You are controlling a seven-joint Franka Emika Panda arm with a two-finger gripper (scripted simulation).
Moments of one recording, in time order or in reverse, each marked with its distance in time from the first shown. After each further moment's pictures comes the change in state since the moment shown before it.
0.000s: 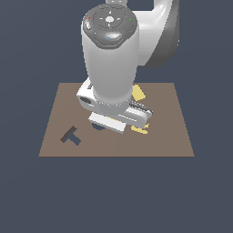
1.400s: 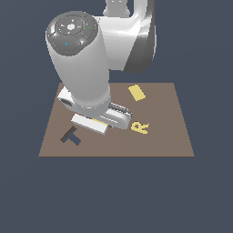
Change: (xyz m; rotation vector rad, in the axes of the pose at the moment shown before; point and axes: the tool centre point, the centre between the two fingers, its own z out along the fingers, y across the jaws) arm 0.019 0.046 0.008 0.001 0.001 0.004
